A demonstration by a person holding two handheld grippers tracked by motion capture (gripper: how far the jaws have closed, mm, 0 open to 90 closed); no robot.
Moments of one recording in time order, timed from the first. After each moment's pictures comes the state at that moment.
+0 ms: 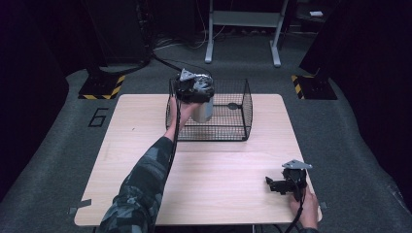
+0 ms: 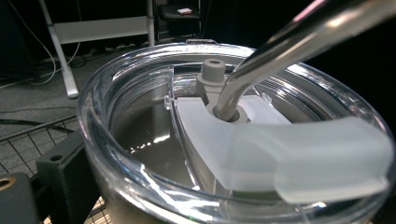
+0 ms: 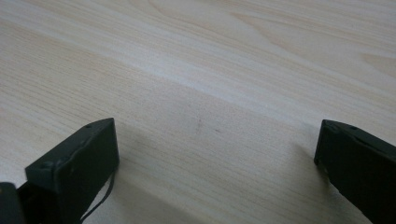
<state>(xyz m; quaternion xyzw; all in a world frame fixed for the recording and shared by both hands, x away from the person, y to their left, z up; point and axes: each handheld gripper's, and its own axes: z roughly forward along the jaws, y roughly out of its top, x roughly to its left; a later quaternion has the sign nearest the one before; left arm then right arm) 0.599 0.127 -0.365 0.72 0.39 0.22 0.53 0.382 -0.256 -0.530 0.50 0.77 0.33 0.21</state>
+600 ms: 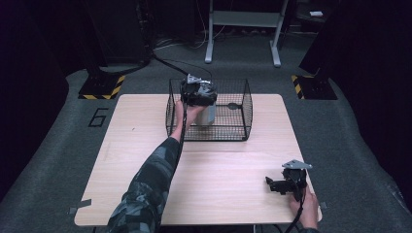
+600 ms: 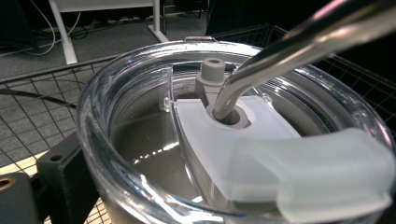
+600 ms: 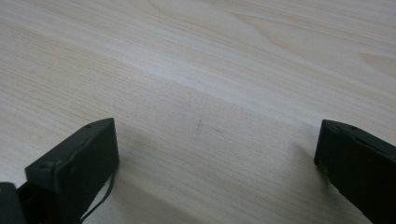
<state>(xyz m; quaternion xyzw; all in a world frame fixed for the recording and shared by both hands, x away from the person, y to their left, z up) 0.618 0.113 -0.395 0.74 0.41 0.21 0.49 0.382 -0.255 -0.530 0.51 0.77 0.33 0.21</state>
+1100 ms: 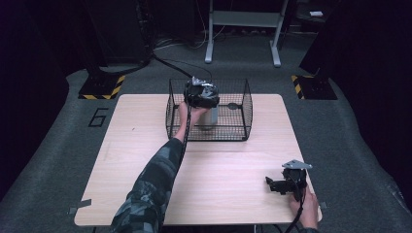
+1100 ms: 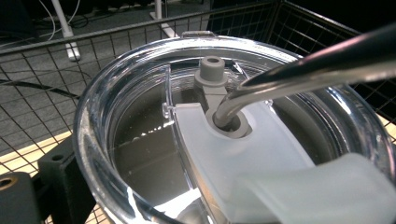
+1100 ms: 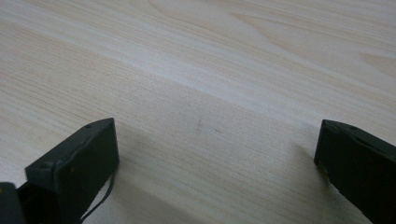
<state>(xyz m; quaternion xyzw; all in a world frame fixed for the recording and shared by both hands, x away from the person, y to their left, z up) 0.625 0.101 -0.408 0.75 0.42 0.21 0.47 0.382 -0.255 -0.530 0.51 0.77 0.33 0.21</state>
